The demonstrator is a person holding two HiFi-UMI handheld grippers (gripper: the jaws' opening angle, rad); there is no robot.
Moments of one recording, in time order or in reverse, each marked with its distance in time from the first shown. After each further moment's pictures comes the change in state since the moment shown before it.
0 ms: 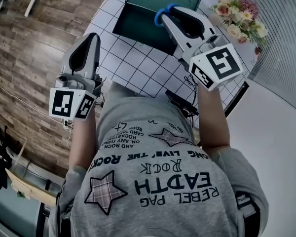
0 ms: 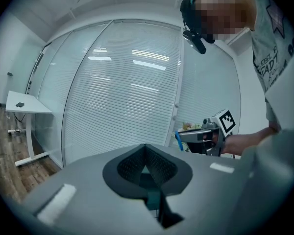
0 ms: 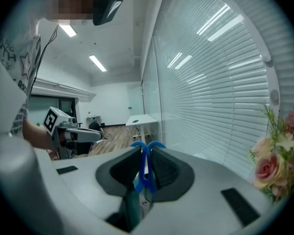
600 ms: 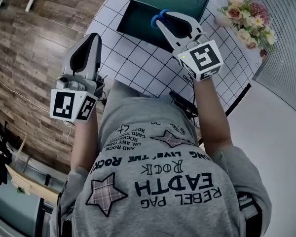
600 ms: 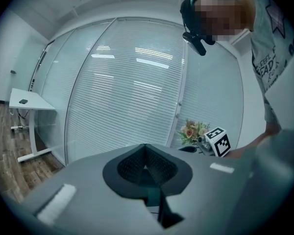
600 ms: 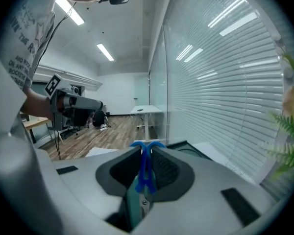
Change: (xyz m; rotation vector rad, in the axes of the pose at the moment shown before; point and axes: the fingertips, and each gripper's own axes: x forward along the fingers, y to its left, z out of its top) left arm -0.003 0.013 -0.013 -0.023 0.022 0.022; right arm 0.041 0.008 -0.082 -0.081 0.088 0.050
